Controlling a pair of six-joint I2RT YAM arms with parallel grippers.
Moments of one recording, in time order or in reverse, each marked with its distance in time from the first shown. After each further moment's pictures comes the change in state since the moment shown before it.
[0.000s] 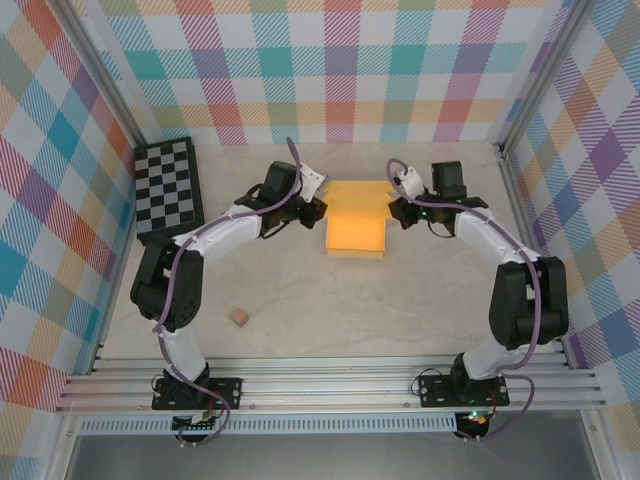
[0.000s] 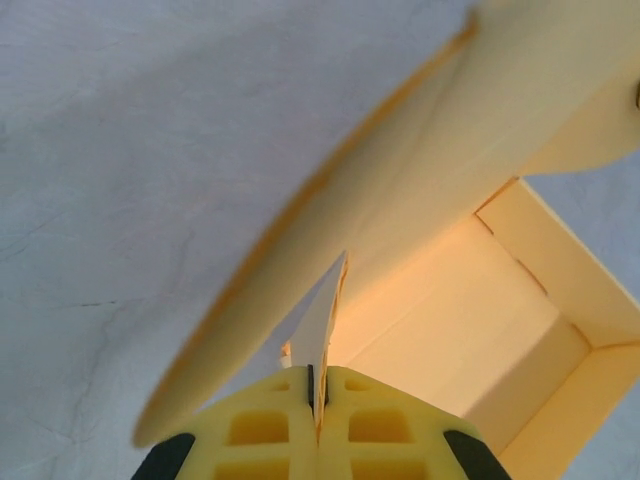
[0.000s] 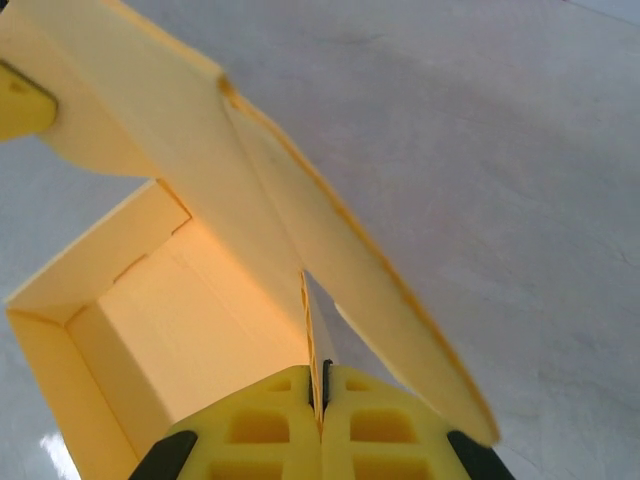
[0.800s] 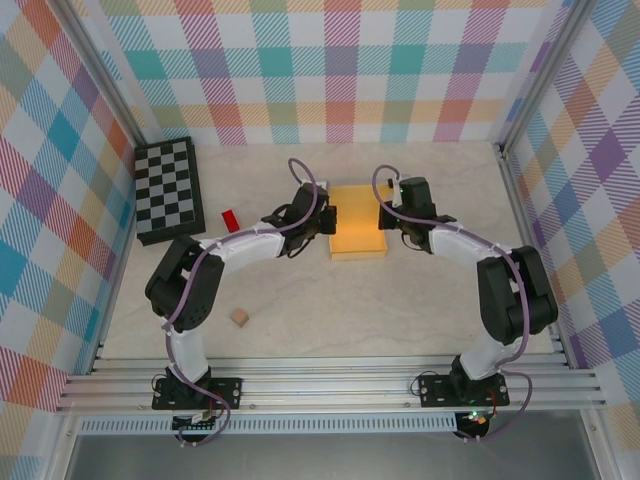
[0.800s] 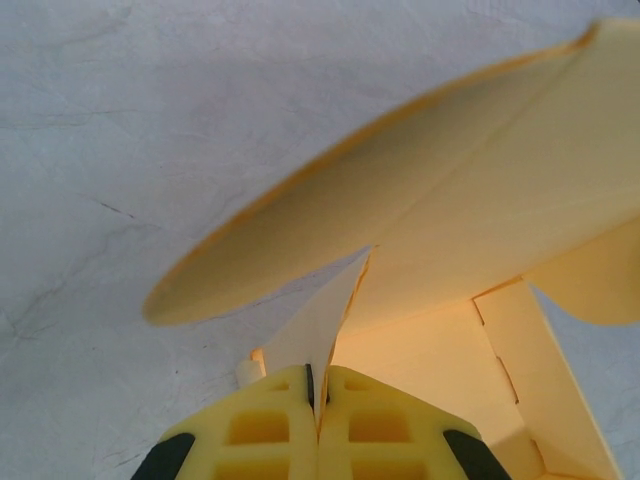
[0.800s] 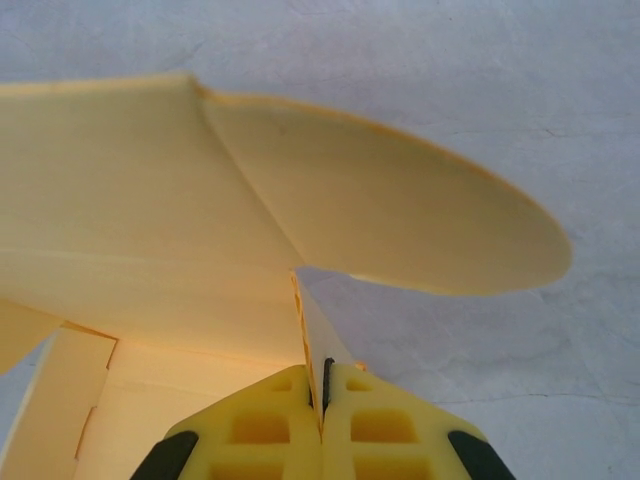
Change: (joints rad) left arm -0.161 0.037 -0.089 0.151 -0.419 -0.462; right arm 0.172 0.034 -0.171 0.299 0.413 0.468
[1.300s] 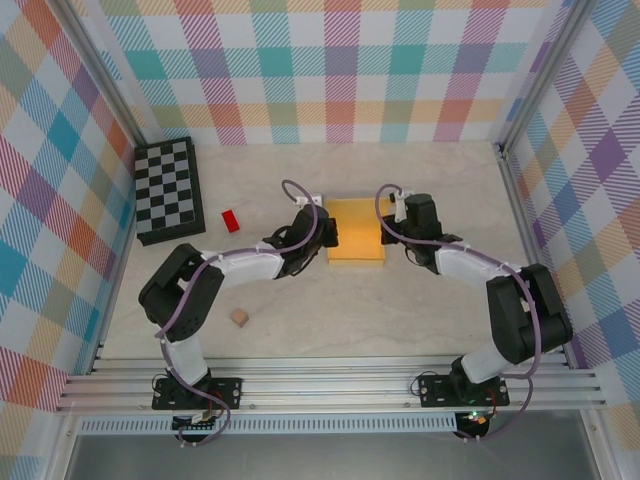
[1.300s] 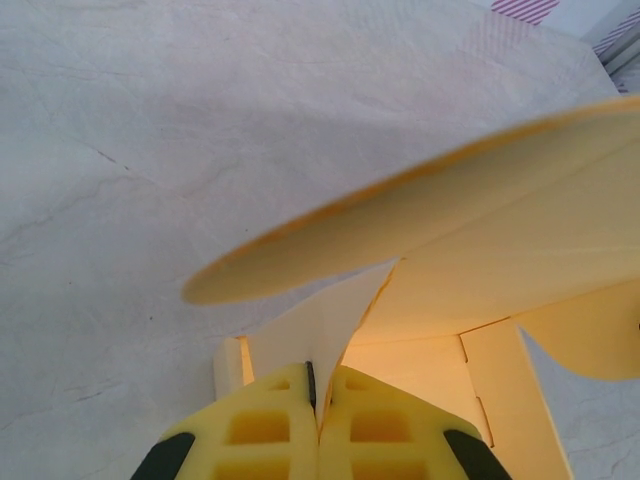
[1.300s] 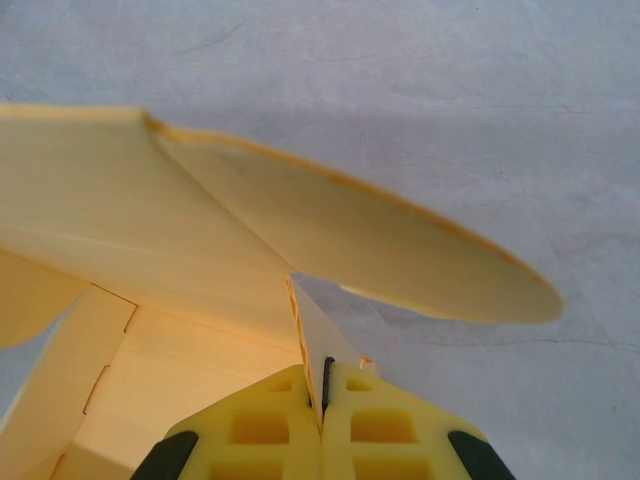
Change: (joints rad) left arm -0.064 -0.072 -0.216 0.224 -0.088 -0.139; right arm 0.026 -0.117 -0.172 0.098 -0.010 -0.012
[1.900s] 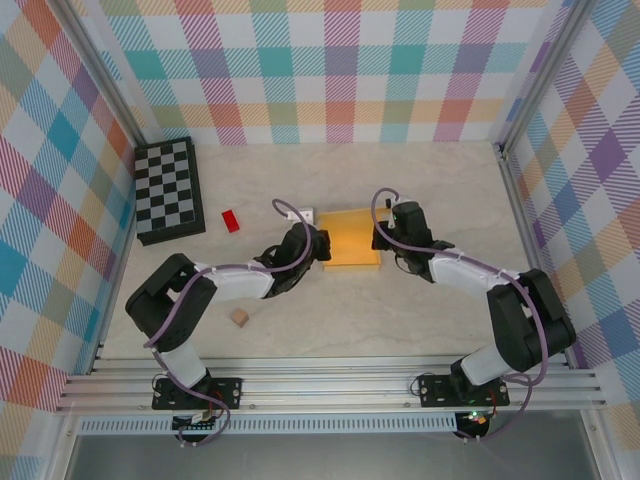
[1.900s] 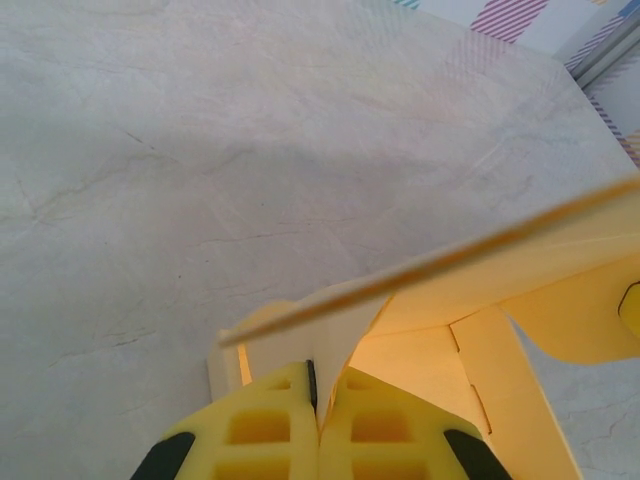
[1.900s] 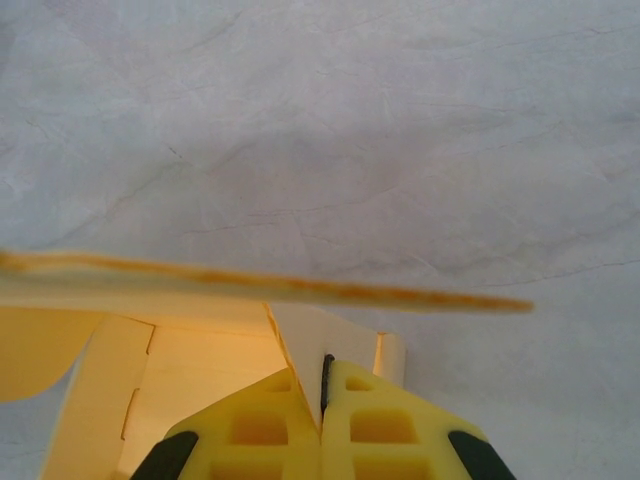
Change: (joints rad) left arm -0.024 -0.089 -0.223 0.214 -0.039 0.021; right arm 0.103 -0.031 -0.041 0.002 0.101 0.211
